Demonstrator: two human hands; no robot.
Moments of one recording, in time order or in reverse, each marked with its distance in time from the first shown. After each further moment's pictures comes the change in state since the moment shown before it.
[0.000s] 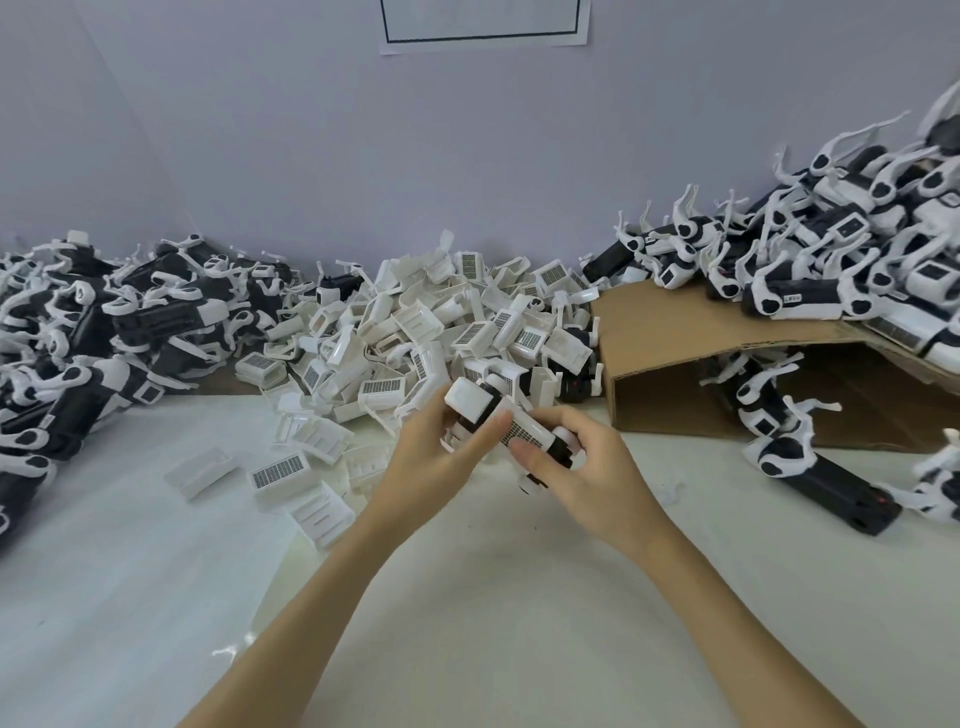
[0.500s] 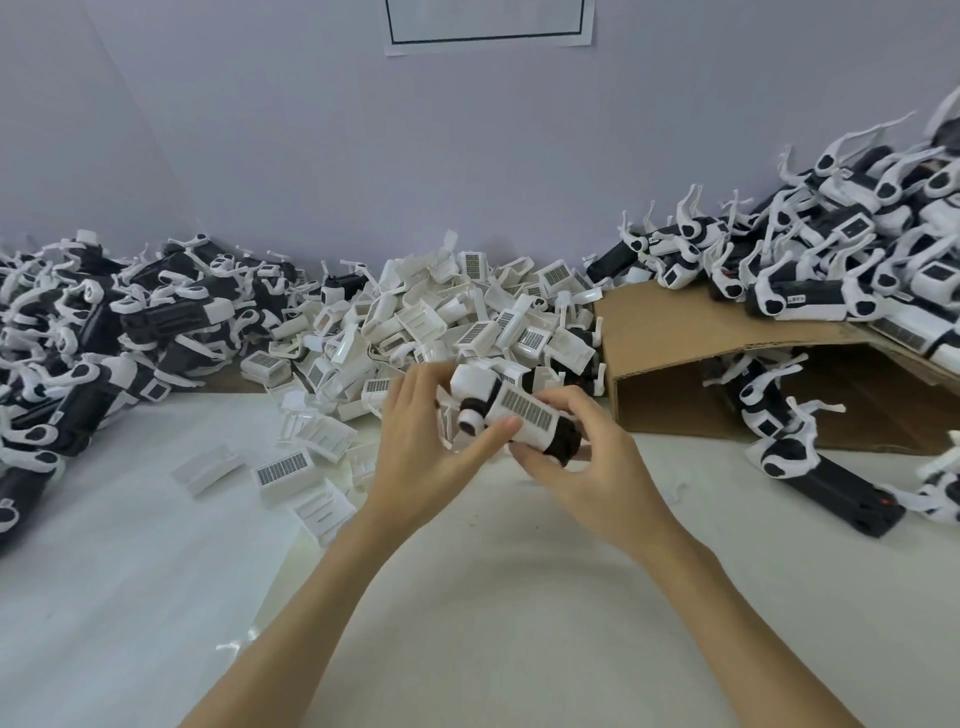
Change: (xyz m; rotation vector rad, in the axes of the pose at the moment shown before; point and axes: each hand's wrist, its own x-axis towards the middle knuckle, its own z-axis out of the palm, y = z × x) left_hand 0.000 0.004 -0.006 0.395 0.179 0.200; right_hand 0.000 0.003 -0.004 -0.124 0.035 -0.160
